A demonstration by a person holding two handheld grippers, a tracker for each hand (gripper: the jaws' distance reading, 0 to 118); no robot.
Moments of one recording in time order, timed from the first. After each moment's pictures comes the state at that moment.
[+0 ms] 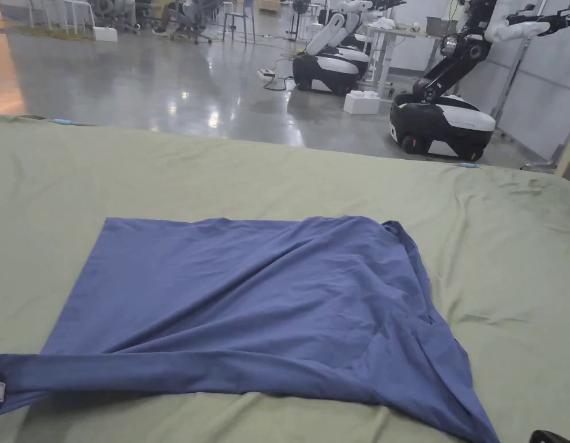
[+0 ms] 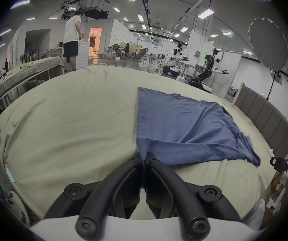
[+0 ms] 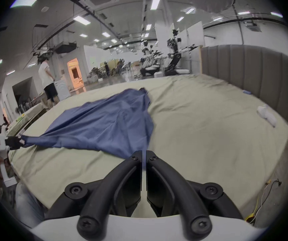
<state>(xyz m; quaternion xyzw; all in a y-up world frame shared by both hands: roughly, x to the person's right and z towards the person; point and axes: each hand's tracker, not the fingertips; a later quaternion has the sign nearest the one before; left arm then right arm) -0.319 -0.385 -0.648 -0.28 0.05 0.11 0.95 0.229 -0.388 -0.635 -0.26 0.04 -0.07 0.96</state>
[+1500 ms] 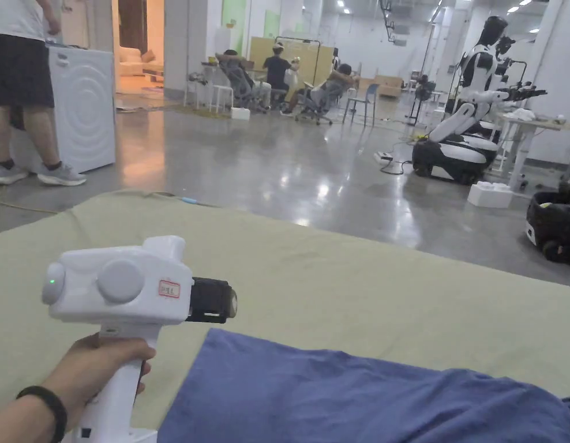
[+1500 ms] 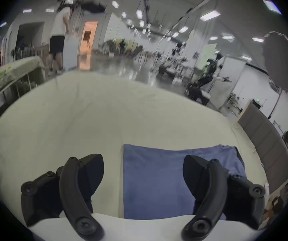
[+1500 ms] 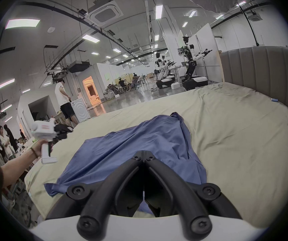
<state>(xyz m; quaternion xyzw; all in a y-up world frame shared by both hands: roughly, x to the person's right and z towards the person) -0.393 -0.342 -1.006 -0.33 0.00 0.16 0.93 0.170 -0.326 -0.744 -0.18 0.09 -0.13 0.97</state>
